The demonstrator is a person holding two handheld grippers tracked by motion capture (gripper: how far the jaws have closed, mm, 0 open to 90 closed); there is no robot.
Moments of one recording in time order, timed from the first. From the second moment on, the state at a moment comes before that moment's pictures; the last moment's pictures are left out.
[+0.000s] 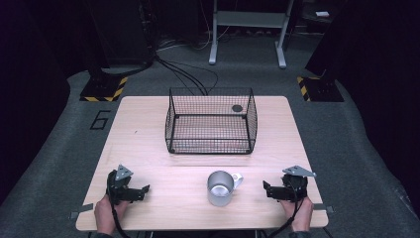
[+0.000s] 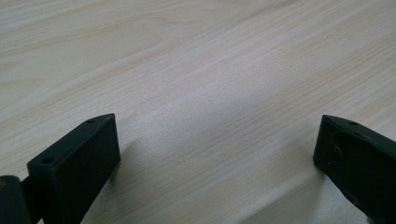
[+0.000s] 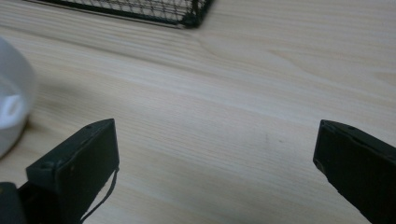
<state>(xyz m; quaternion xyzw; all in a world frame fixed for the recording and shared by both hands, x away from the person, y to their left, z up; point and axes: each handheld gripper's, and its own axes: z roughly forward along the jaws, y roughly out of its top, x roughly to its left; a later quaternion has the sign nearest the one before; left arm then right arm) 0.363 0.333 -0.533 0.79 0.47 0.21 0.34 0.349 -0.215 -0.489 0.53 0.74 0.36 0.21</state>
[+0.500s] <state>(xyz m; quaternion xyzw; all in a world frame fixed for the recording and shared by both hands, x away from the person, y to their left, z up) 0.363 0.333 -0.533 0.79 0.47 0.21 0.34 0.337 -0.185 -0.452 0.48 0.76 0.39 0.20</state>
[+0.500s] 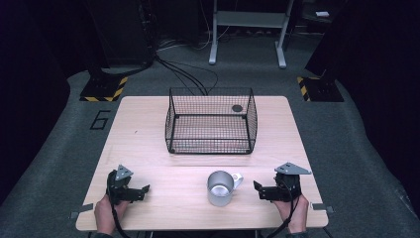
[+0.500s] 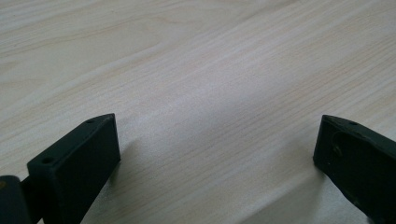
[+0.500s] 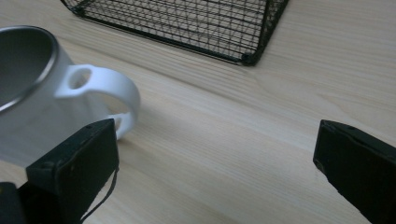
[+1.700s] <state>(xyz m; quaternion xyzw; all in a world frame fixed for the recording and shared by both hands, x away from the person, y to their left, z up) 0.363 0.333 -0.533 0.79 0.47 0.21 0.34 0.336 -0.085 -0.432 0.33 0.83 0.44 0.13</state>
